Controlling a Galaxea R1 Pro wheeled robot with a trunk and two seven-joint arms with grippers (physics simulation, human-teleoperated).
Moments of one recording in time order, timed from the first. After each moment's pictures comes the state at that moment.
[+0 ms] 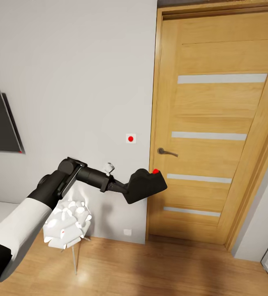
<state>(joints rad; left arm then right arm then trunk) -1.04 0.18 -0.43 -0.99 0.14 0.88 -1.57 -0.03 -0.04 -0.07 0.07 -0.20 -0.26 -0.07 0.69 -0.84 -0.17</state>
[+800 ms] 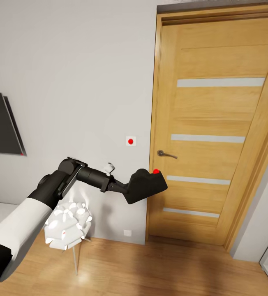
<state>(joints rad) -1.04 0.18 -0.43 -0.99 0.13 0.88 -1.57 -0.03 -0.04 -0.07 0.07 -0.20 -0.26 -0.07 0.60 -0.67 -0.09</state>
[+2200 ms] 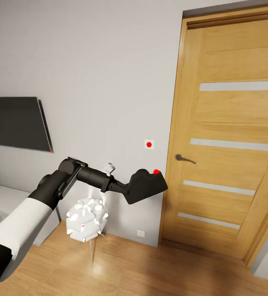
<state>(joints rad) -1.04 0.18 -0.43 -1.00 0.13 0.88 -1.57 -0.03 -0.04 -0.07 0.07 -0.20 -0.26 -0.07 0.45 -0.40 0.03</state>
